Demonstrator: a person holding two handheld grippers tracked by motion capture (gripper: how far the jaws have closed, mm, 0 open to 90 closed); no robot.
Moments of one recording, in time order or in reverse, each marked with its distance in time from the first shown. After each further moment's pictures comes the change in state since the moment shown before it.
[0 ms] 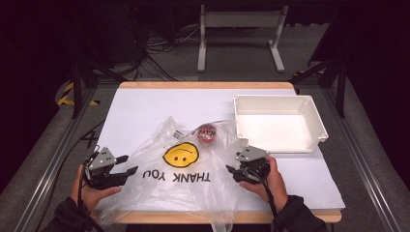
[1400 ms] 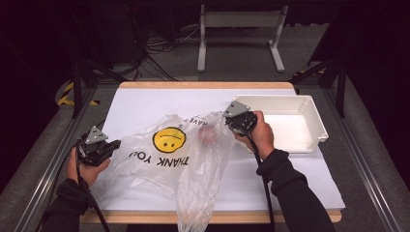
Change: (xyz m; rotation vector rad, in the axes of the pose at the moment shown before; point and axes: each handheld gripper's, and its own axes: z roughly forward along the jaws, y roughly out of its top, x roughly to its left) left arm 0.051 0.010 0.015 0.082 0.192 -0.089; right arm -0.064 0.109 0.035 -0.059 -0.226 -0.223
